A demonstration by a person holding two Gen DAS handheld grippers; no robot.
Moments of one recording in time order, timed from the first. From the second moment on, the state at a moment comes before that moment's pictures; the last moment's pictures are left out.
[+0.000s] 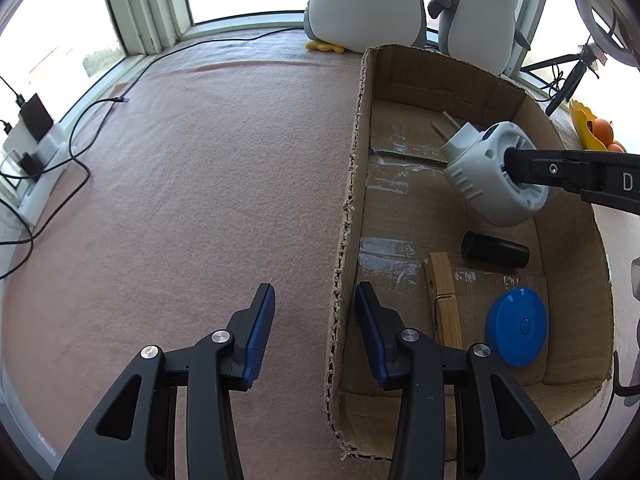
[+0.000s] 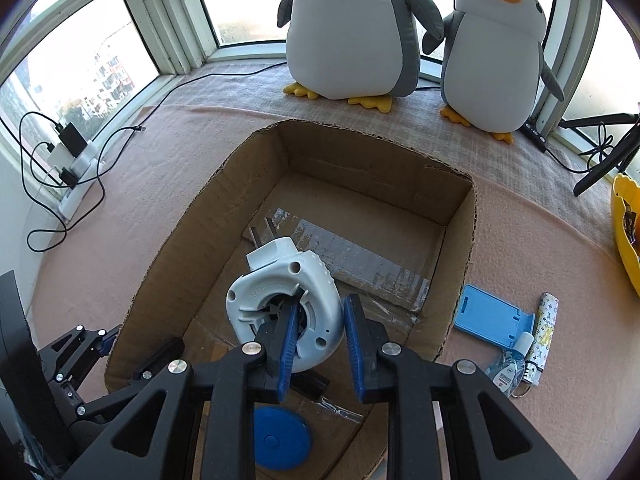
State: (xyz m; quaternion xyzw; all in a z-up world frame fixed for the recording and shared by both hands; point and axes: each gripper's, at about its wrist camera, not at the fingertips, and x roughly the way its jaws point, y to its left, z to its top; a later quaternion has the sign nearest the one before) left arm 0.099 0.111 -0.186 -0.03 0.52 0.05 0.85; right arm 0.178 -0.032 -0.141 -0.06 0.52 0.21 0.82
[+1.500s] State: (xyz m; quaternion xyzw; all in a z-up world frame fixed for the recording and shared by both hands) left arm 0.100 0.113 -0.185 -0.03 0.52 0.05 0.85; right arm 0.121 -0.193 -0.137 -0.10 0.53 0.19 0.82
